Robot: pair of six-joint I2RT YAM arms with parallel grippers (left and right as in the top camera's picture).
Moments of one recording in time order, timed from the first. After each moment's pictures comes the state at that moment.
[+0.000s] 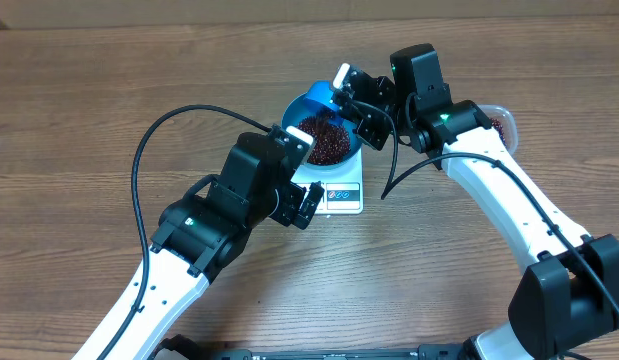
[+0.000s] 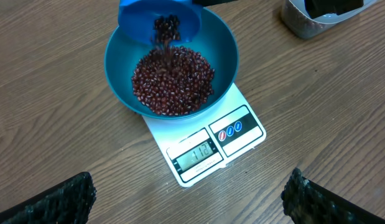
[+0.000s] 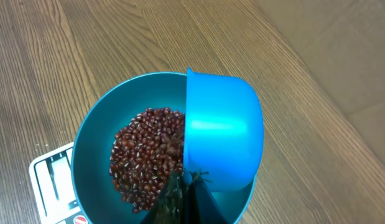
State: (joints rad) left arm -0.57 1.20 1.10 -0.70 -0.02 -0.03; right arm 0.36 1.71 1.39 -0.48 -0.40 -0.66
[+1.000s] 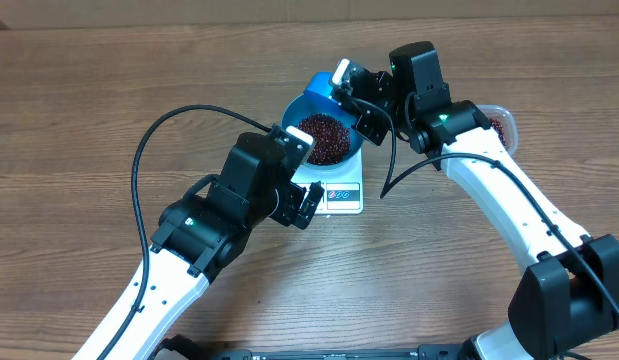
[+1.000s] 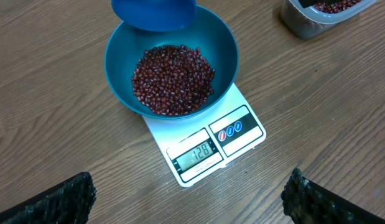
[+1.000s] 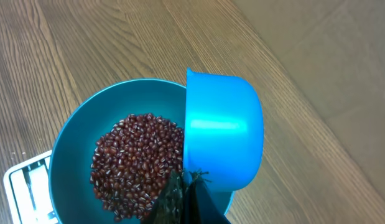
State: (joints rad) left arm -0.57 1.20 1.10 -0.70 -0.02 -0.03; right arm 0.36 1.71 1.39 -0.43 -0.36 -0.63
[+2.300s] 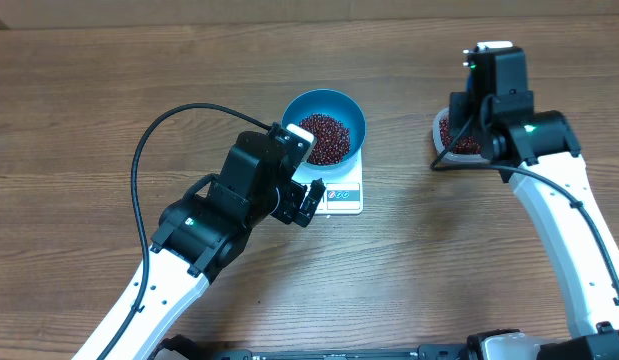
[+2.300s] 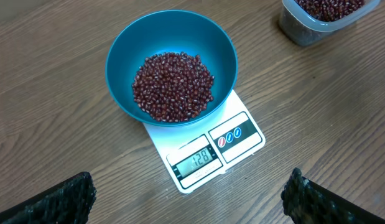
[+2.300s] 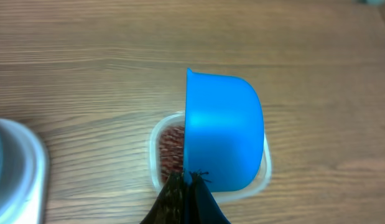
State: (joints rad) left arm -0.57 1.20 1.10 -0.67 -0.02 -0.03; right arm 0.15 1.49 1.39 -0.80 0.30 0.12
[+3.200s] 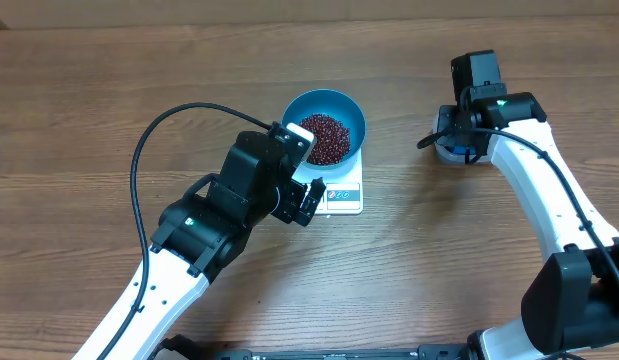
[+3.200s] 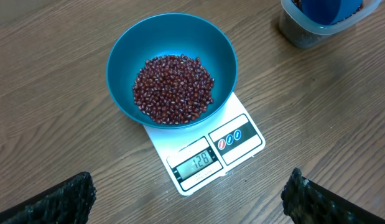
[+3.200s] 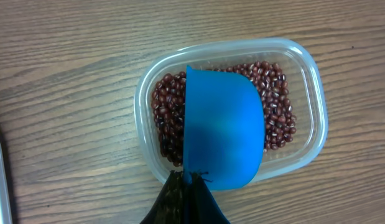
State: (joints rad) left arm -0.57 1.20 1.10 -0.67 -0.02 -0.03; right arm 0.13 1.70 1.39 -0.87 0.25 0.23
